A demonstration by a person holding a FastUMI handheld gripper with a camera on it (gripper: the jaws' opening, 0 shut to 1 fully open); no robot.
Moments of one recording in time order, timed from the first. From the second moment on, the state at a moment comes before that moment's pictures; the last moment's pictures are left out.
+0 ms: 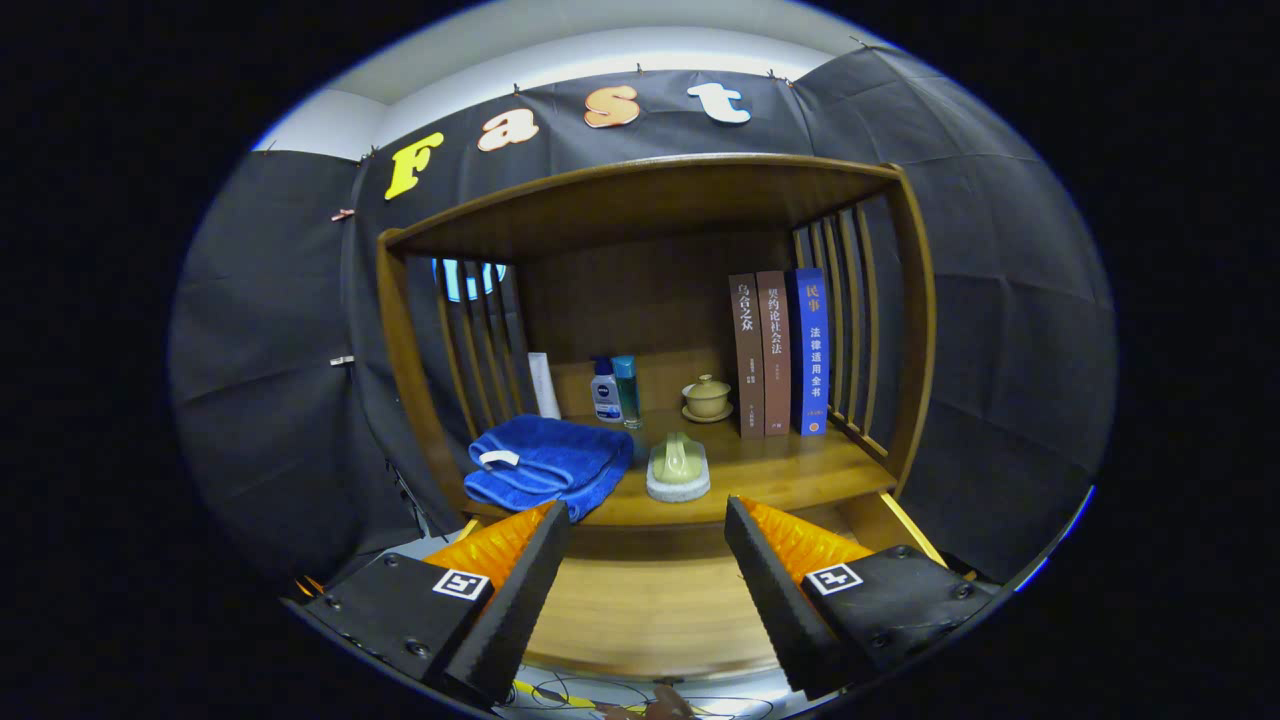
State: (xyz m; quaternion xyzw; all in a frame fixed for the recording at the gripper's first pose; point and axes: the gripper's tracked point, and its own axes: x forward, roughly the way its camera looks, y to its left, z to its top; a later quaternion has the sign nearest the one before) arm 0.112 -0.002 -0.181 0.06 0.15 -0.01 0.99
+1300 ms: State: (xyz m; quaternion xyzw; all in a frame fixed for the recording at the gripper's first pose) arm 0.020 -0.002 -0.345 0.05 0.18 -0.06 0.98
